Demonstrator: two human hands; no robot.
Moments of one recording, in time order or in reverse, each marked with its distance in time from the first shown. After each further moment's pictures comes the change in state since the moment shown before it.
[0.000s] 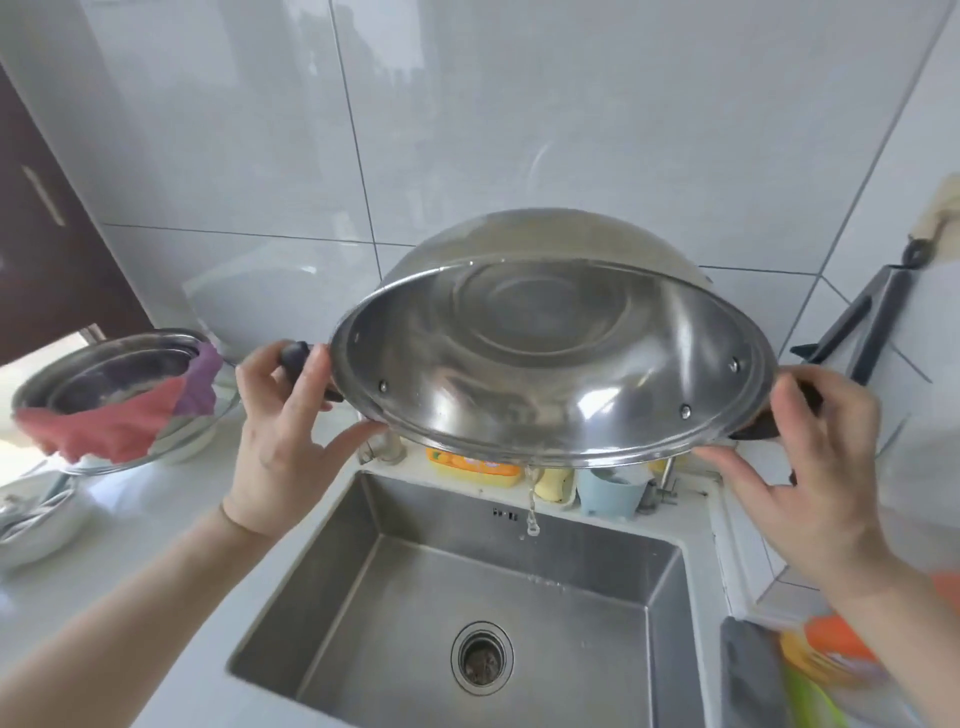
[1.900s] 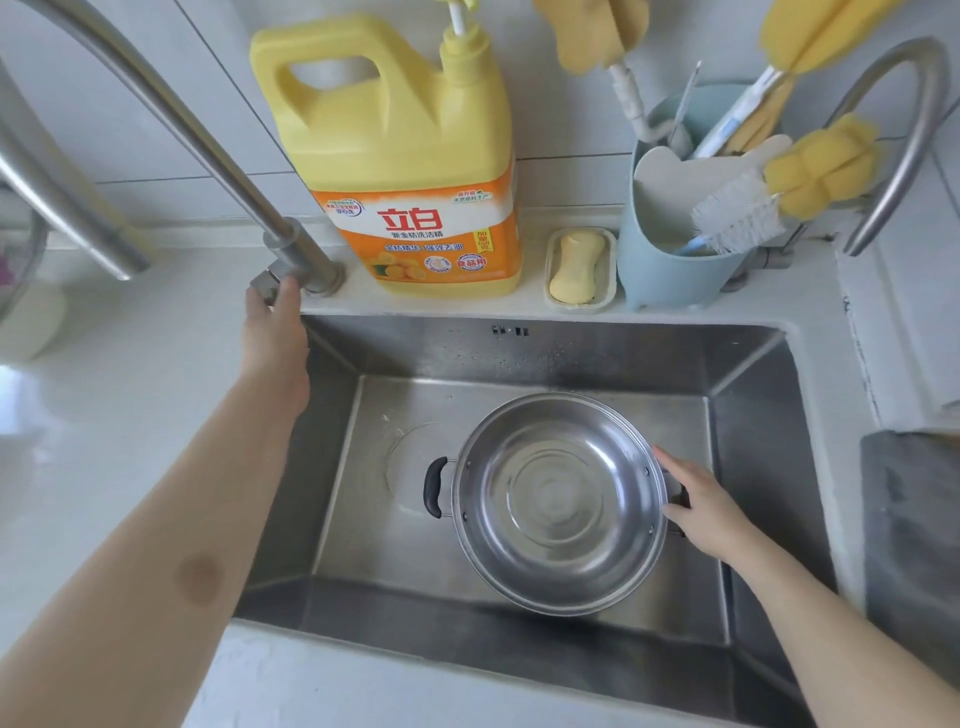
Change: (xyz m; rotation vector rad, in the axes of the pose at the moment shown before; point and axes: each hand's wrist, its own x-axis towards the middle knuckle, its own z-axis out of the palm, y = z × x) left_hand -0.167 -0.109 0.203 -0.151 -0.353 -1.594; right_hand -0.390 -0.018 0.182 0.380 -1.163 1.503
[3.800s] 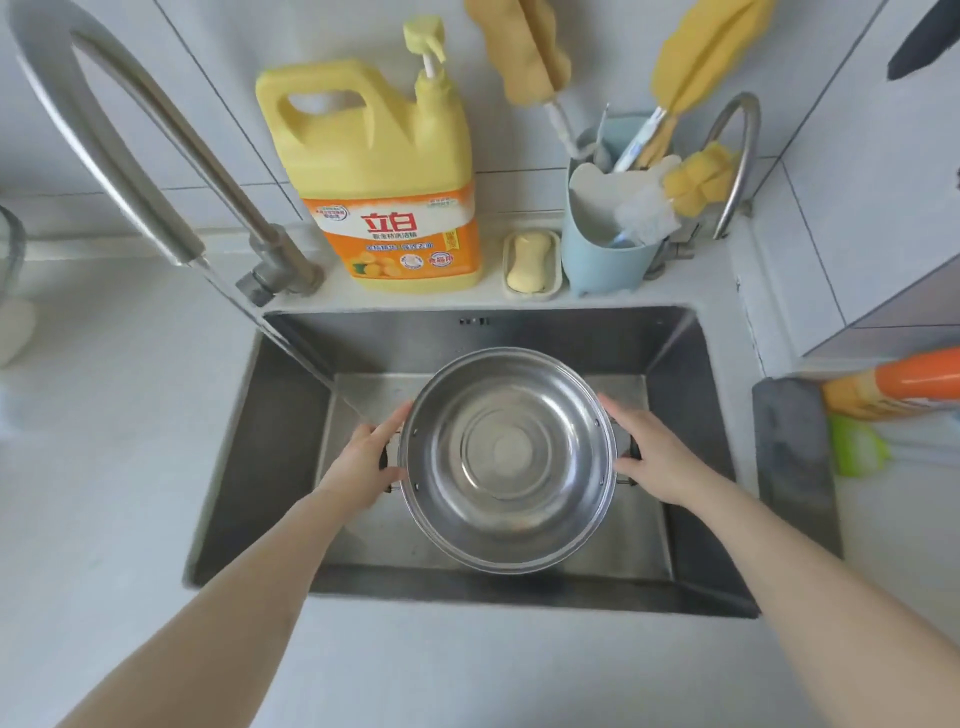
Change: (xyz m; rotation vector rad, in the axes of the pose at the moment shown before) left_hand -0.078 -0.129 -0.003 0.756 -0.808 0.372; right_hand -0.068 -0.072 -0.037 -0.103 -0.003 -0.152
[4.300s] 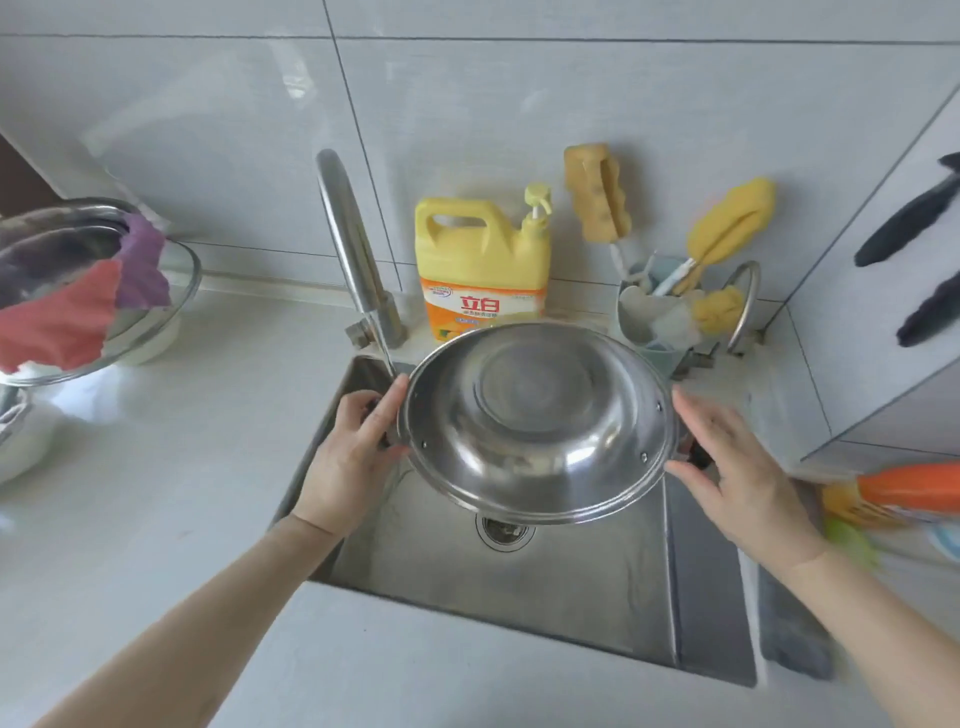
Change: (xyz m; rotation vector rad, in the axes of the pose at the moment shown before) left_hand -0.109 0.040 -0.098 0.032 0.746 0.450; right_hand -0.083 -0.101 -0.082 -0.294 0.538 -0.632
